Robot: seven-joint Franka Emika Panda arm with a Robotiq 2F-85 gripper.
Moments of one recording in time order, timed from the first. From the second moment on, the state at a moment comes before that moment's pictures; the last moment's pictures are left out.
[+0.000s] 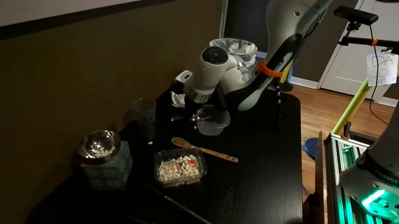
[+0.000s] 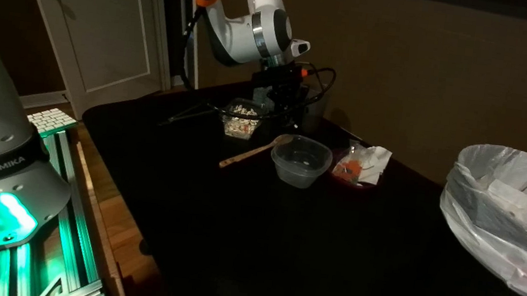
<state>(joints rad) 0.07 0.51 -0.06 -2.09 -0.85 2.91 0.13</state>
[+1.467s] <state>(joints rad) -0.01 0.87 0.03 -1.84 -0.34 3.02 0.21</state>
